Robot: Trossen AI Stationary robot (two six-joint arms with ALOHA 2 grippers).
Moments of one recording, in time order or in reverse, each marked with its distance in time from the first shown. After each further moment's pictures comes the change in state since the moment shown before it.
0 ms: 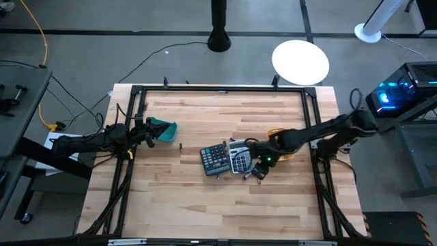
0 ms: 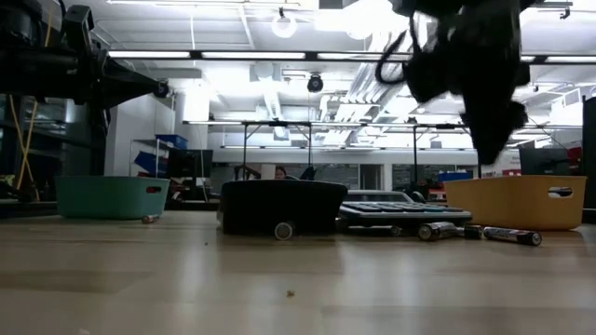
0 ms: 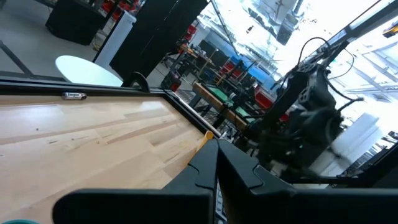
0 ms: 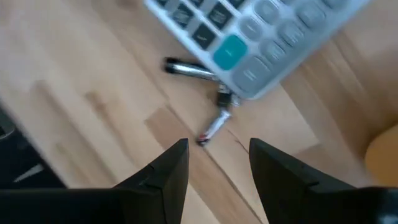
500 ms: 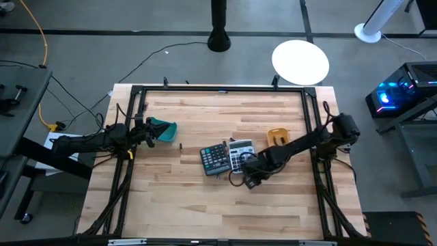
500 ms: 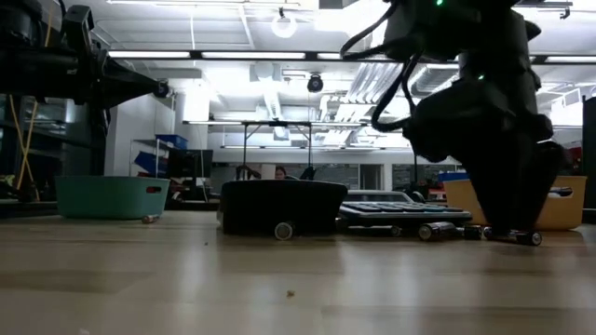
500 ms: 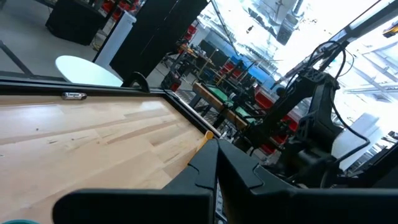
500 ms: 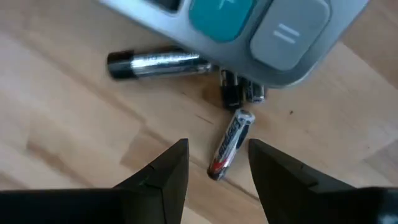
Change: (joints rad) left arm 0.000 0.000 0.000 0.000 0.000 0.000; right arm 0.113 0.247 0.001 0.150 0.033 0.378
